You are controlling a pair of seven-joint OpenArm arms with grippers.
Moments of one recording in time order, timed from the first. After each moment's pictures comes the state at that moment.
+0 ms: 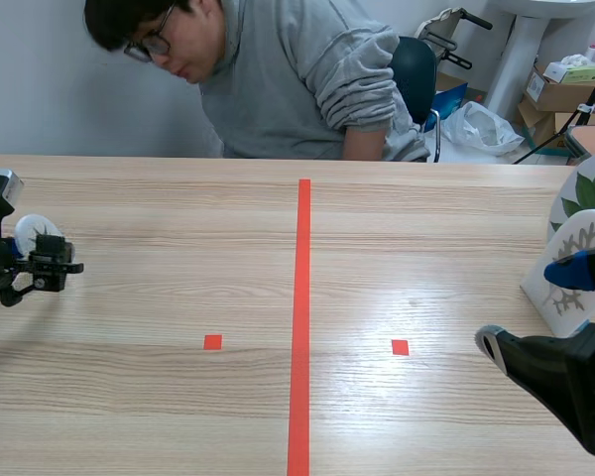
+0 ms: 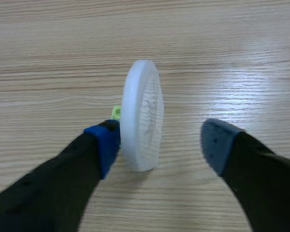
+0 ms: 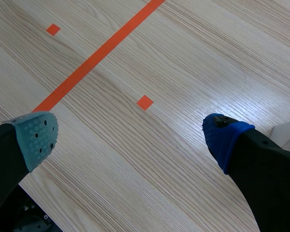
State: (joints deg) left arm -17.9 -21.8 -5.2 41.1 -5.0 -16.4 1.0; right arm -36.2 27.2 21.2 115.4 29.9 45.3 -25.4
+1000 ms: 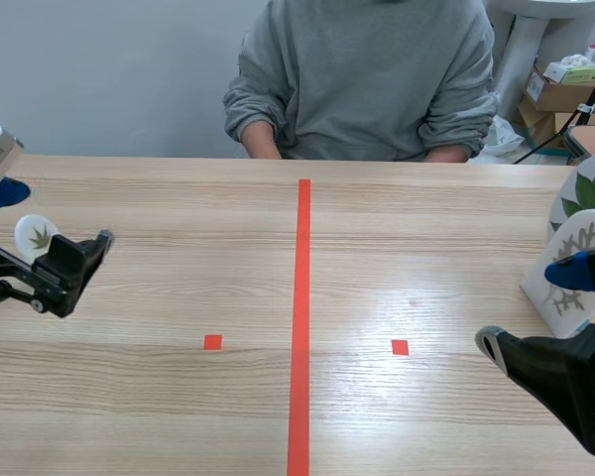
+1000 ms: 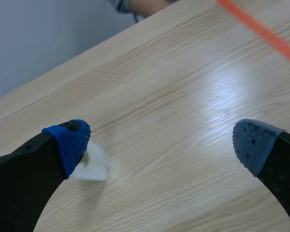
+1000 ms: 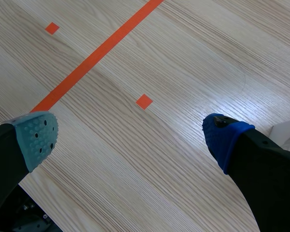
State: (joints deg) left arm 19.3 -28.2 -5.2 103.0 -8.5 -18.6 8.6; right arm -36.2 27.2 21.2 115.4 29.7 45.3 -25.4
